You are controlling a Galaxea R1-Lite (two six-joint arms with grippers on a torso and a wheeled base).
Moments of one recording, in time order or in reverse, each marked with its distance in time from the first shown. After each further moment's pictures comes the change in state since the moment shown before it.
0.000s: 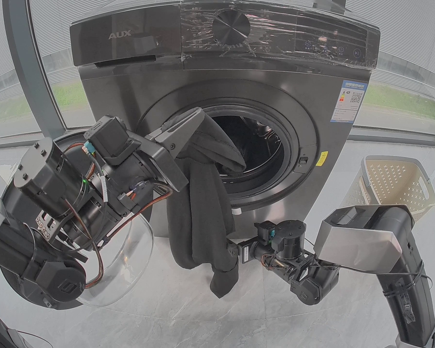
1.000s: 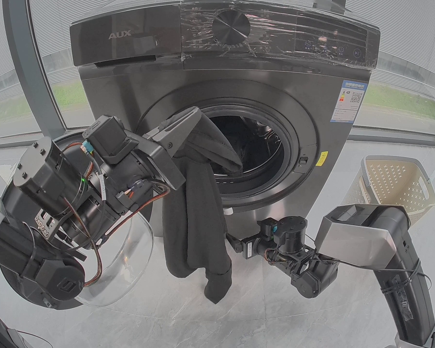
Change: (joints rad) left arm 0.012 0.000 0.000 0.000 -0.002 0.001; right arm -0.049 0.042 -0.068 0.041 0.046 -0.007
